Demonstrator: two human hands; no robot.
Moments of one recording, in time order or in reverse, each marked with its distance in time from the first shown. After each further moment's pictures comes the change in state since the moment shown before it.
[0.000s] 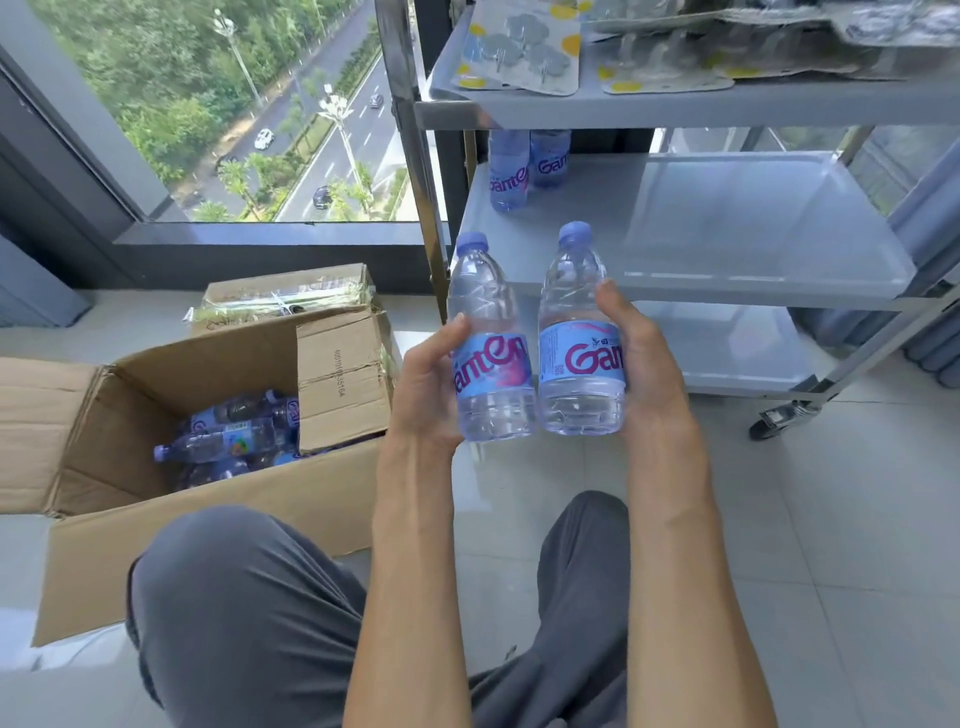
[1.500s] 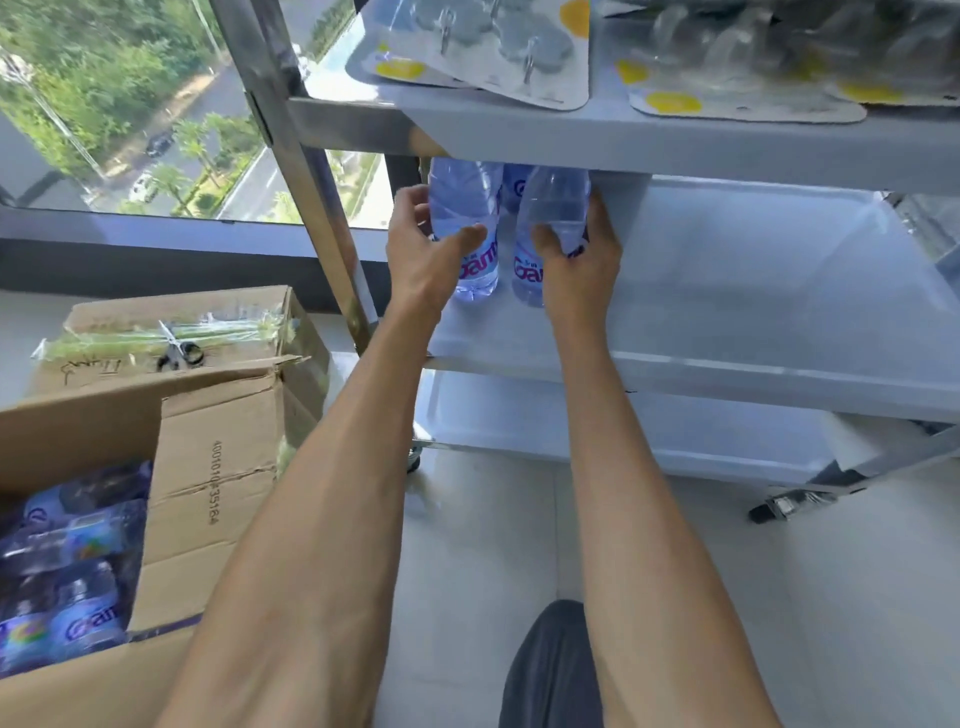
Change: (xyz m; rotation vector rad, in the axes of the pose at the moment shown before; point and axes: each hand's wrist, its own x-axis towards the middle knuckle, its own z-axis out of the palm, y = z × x) left_hand 0.319 0.079 -0.012 0.779 0.483 0.599; right_hand 0.295 -0.014 -0.021 -0.568 0.503 -0.638
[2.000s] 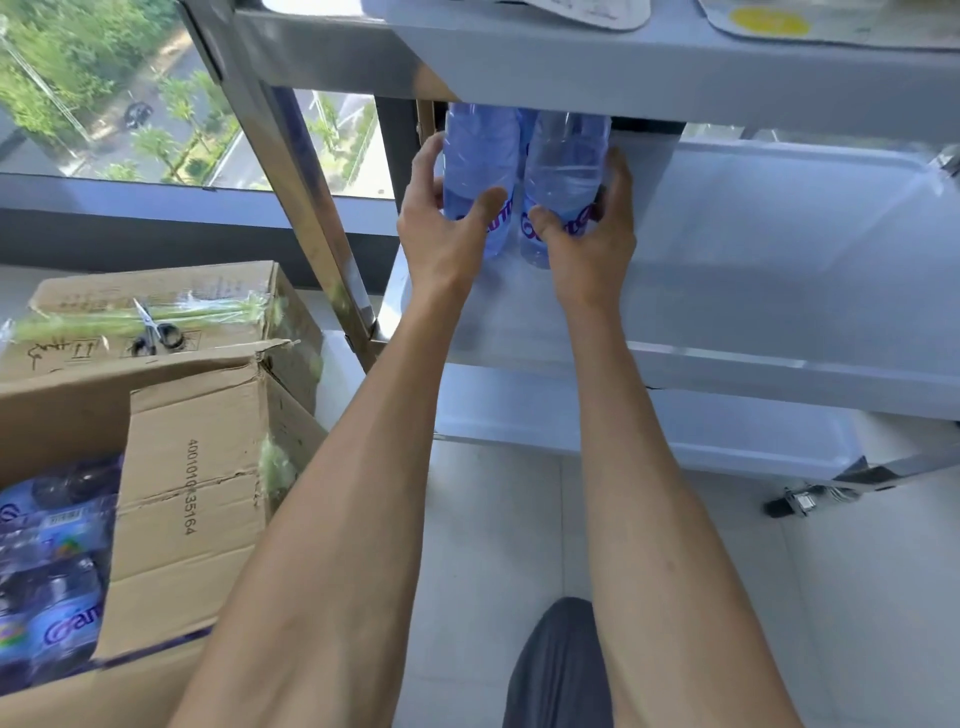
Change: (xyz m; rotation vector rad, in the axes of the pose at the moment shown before) left_hand 0.014 -0.027 0.022 0.009 0.043 0.168; right_hand 0.023 0.038 0.017 -0.096 -0.027 0.021
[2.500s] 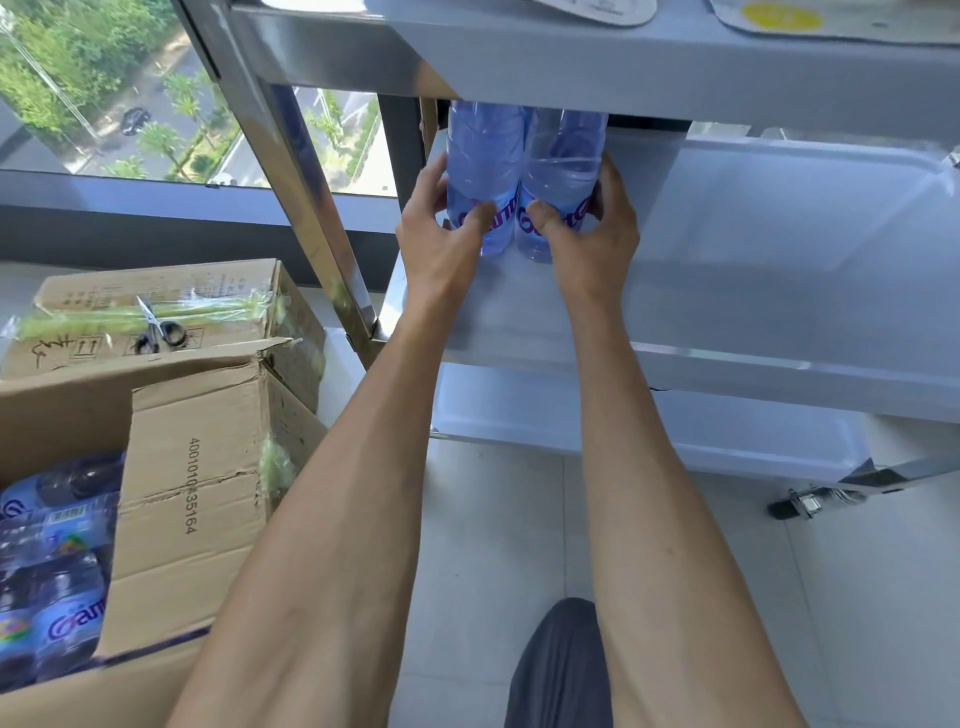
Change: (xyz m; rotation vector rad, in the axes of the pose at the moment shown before) left_hand -0.001 -0.012 -0.005 0.031 -0.036 -0.001; right_hand 0.005 0.010 0.004 0.012 -0.011 0.000
